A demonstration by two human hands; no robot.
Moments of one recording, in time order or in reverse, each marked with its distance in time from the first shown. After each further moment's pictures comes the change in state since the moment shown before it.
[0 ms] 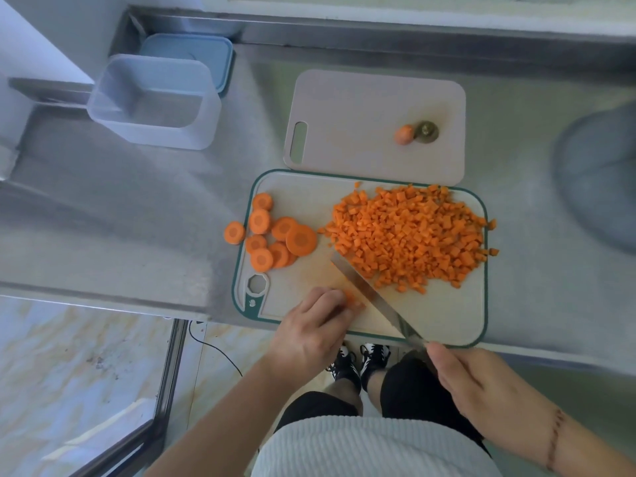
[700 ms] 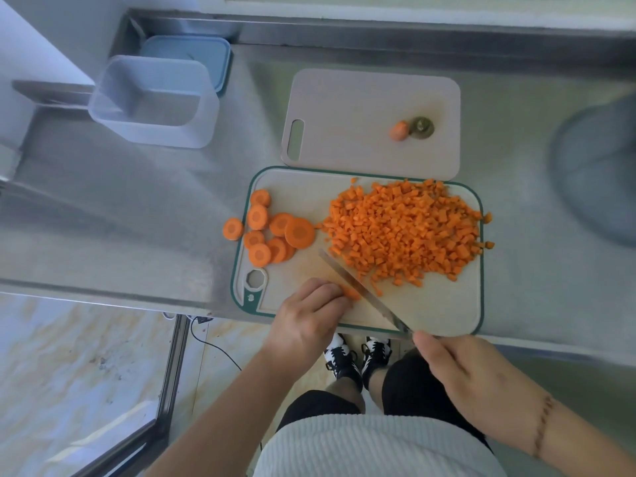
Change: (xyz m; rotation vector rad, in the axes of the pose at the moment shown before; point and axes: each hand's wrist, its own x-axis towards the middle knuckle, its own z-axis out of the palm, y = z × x) left_hand 0.008 0.002 -0.005 -0.005 -0.003 -0.050; right_hand -0.002 -0.019 -0.001 -0.074 -0.025 -0.004
